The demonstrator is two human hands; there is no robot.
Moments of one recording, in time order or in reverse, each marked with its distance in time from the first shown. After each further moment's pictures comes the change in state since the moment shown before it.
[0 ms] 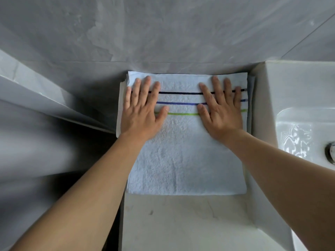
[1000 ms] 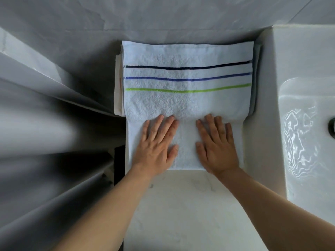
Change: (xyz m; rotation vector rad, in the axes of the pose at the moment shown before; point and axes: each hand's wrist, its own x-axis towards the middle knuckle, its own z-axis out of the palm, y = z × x) left_hand -0.138 0.050 0.050 -0.041 0.006 0.256; right_hand -0.156 -0.024 0.043 0.080 -0.038 -0.076
